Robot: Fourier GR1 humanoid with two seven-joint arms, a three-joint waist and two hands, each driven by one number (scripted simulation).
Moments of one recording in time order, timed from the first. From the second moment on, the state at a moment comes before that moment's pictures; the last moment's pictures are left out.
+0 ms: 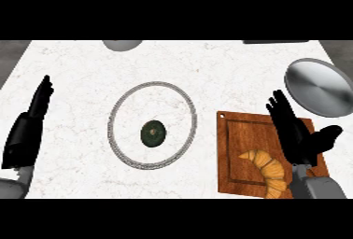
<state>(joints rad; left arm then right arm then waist) -0.10 0.60 -0.23 -1.55 0.10 0.40 -0.10 -0.11 -0.23 0.09 -1.43 -0.29 -0.13 0.00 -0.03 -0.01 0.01</state>
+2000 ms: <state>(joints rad) -0.09 0.32 -0.32 -1.53 0.45 0.15 0.13 -0.24 -0.79 1.03 -2.10 1.29 0.77 0.29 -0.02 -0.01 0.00</state>
